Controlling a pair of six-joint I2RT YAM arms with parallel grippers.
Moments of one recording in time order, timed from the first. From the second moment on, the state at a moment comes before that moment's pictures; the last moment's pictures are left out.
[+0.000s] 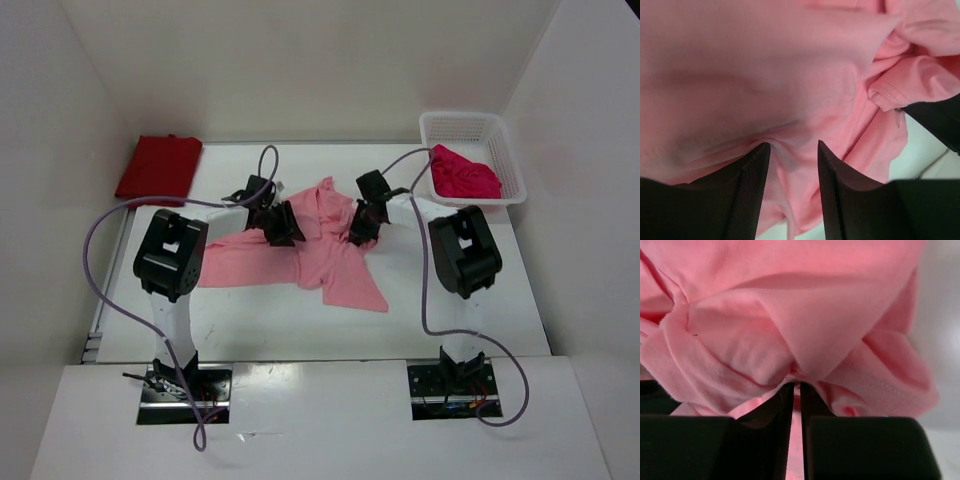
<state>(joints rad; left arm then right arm) -0.34 1.97 1.23 -0.25 0.40 -0.64 0.40 1.94 1.27 -0.44 -0.09 0.76</state>
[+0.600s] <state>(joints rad) -0.08 1.48 0.99 -0.27 0.26 -0.66 0.38 1.54 1.07 -0.42 -0.13 0.78</state>
